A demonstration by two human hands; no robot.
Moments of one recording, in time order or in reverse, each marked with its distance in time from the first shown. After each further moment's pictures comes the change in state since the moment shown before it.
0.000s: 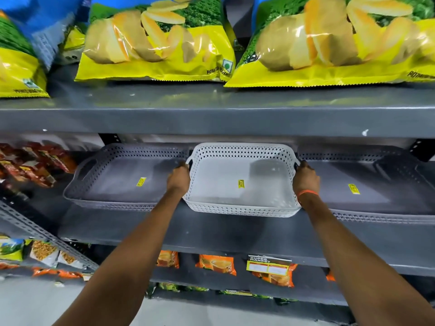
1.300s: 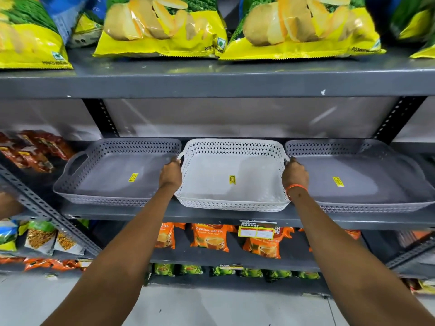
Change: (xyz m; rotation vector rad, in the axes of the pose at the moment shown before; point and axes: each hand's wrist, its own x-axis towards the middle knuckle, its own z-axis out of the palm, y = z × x) left_hand -0.066 -0.024 -0.007 -0.051 0.050 0.068; right_hand -0.083 0.016 -0.018 -0.030 0.064 -0.015
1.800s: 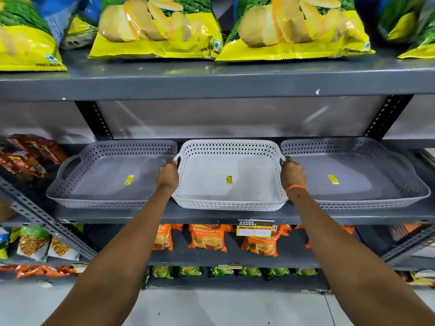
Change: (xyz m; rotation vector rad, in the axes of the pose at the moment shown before) left_hand 0.002 0.000 0.002 -0.040 0.001 -0.010; right_hand 0.000 0.009 -0.002 -0.074 -0.022 -0.067
